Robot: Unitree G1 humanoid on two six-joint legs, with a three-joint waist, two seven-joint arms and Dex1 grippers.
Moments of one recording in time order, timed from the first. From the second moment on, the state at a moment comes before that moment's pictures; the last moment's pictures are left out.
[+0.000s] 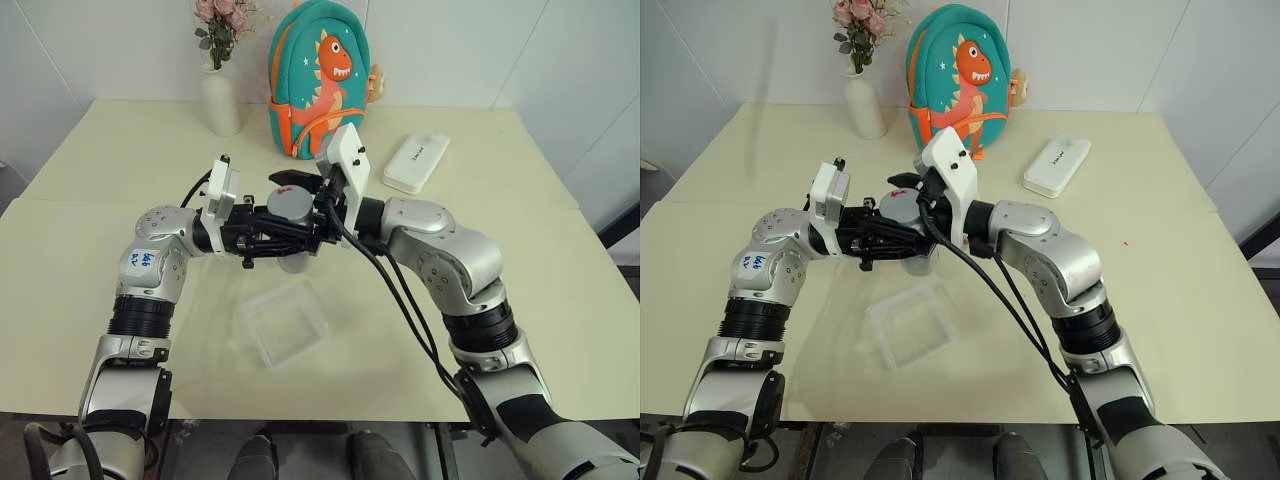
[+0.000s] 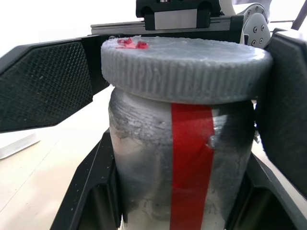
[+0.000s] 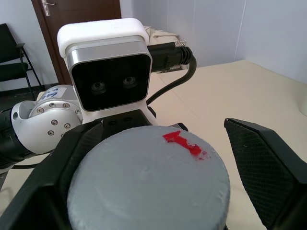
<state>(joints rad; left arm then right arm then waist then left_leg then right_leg) -0.84 0.49 0.03 0.33 -0.50 0.24 -1.37 -0.94 -0.22 0.19 -0.13 0.51 0.71 0.65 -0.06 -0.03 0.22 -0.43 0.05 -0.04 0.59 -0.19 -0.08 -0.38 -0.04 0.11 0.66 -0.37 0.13</state>
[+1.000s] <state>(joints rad) -0.83 0.49 0.03 0.33 -0.50 0.24 -1.35 -0.87 -0.35 0.14 -0.28 0.56 0.80 0.65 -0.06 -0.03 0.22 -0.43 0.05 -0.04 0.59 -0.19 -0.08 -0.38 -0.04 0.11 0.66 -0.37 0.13</state>
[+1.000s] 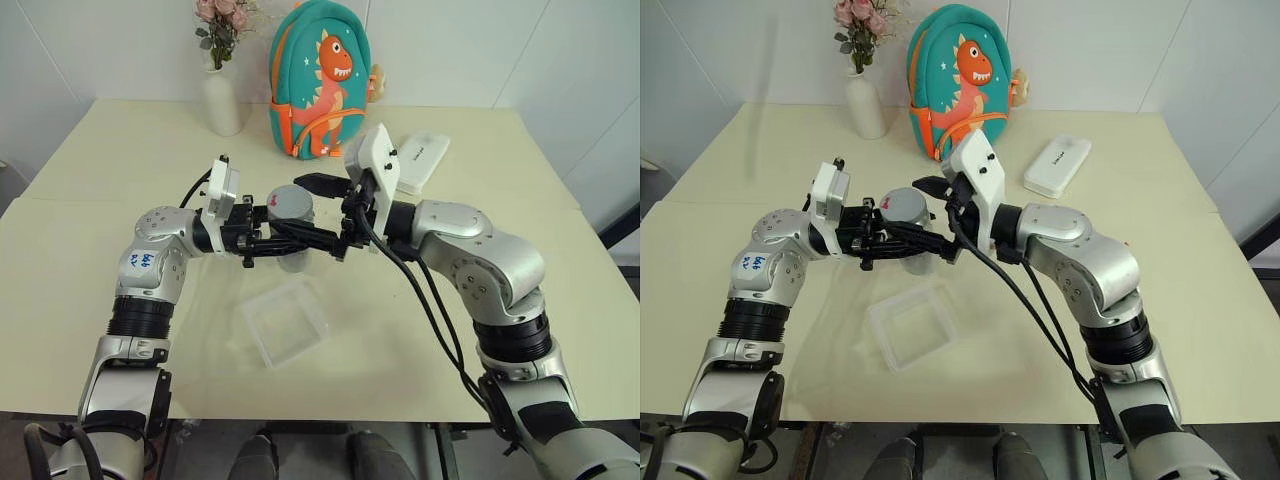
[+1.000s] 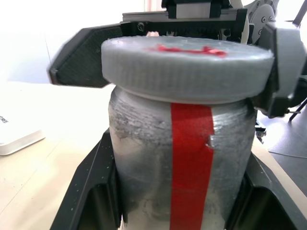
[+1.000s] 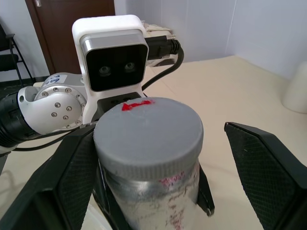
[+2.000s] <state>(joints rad) -0.83 0.48 0.04 0.34 -0.49 0.22 -1.38 -0.84 -0.39 0.07 -0.37 0.67 0.88 0.64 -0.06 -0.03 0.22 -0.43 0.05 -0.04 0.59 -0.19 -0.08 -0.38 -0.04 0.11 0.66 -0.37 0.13</state>
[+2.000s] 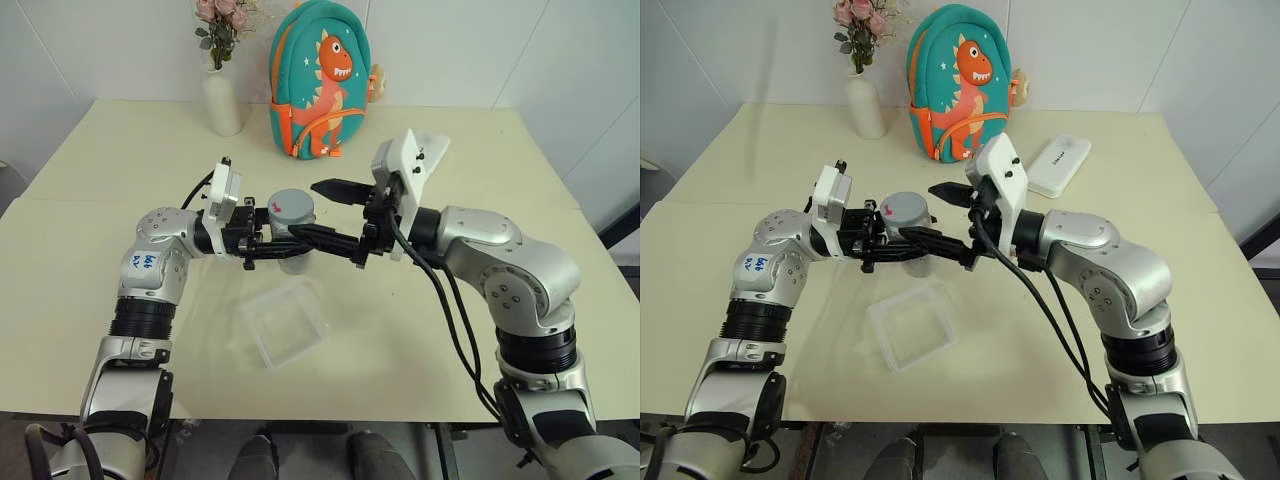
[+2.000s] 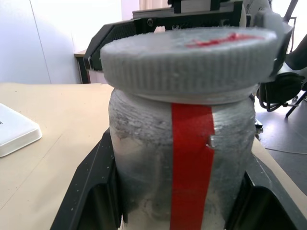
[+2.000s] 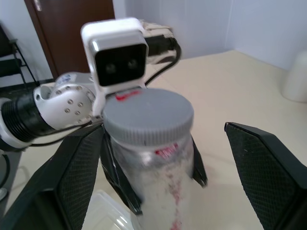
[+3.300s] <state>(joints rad) -0.85 0.45 0.03 0.37 -0.48 0.19 -1.40 -0.87 -0.30 0.12 -0.31 0.60 0.83 0.64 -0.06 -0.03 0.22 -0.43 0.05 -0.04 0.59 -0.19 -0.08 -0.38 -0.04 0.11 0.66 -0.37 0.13</state>
